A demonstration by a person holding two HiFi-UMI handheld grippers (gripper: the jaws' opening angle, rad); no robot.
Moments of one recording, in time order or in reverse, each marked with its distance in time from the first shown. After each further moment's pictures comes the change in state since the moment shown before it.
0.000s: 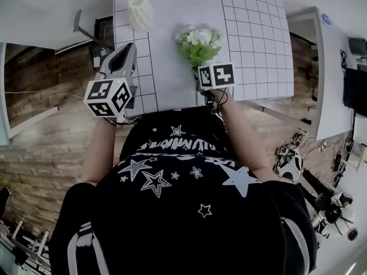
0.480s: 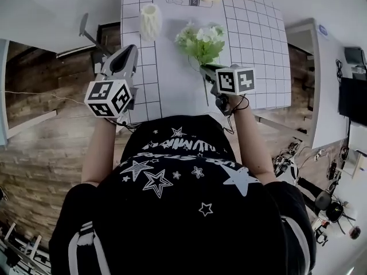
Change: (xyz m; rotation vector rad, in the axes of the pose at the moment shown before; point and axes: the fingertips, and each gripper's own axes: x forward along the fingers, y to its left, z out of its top) left arm -0.002 0.020 0.019 -0.010 -0.072 -0.015; right arm -0.039 0.009 0.052 -0.077 -0.147 0.160
